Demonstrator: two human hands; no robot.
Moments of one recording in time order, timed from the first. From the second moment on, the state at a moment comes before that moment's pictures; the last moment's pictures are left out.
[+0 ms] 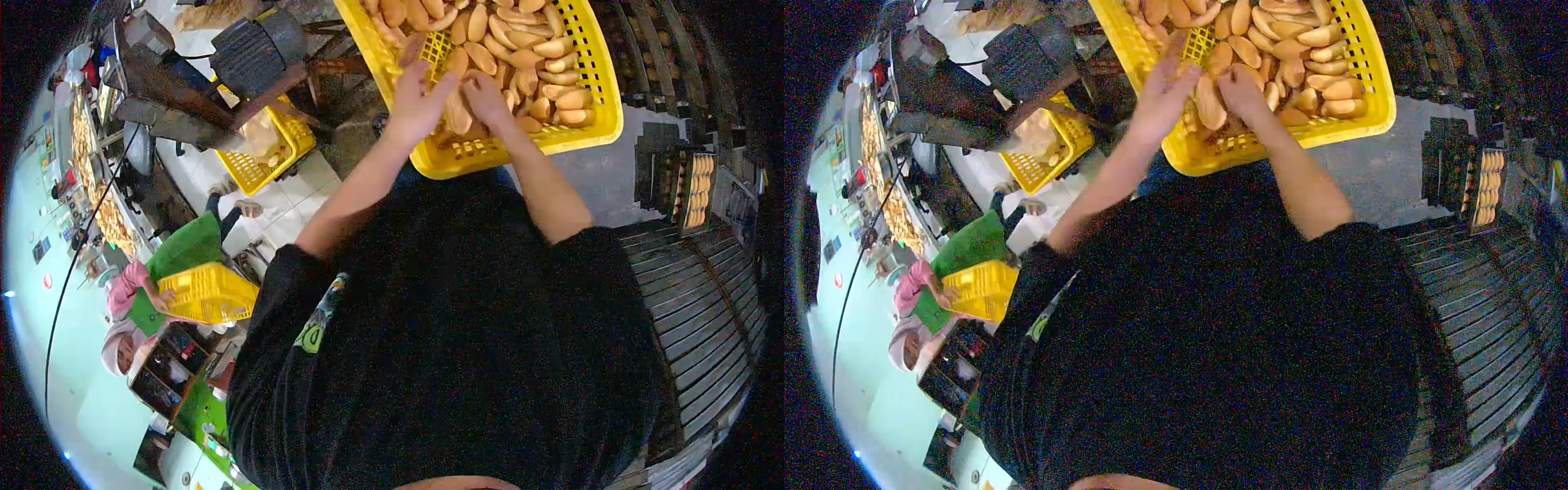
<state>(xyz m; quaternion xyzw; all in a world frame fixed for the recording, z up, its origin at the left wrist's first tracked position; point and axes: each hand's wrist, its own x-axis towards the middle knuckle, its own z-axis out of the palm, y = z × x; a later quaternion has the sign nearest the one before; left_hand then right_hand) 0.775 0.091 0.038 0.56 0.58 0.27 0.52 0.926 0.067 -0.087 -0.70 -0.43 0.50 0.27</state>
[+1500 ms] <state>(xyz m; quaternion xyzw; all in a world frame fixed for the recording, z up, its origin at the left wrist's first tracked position) 0.846 0.102 -0.154 0.83 0.38 -0.40 0.05 0.943 0.182 -0.129 -0.42 -0.86 0.24 -0.17</state>
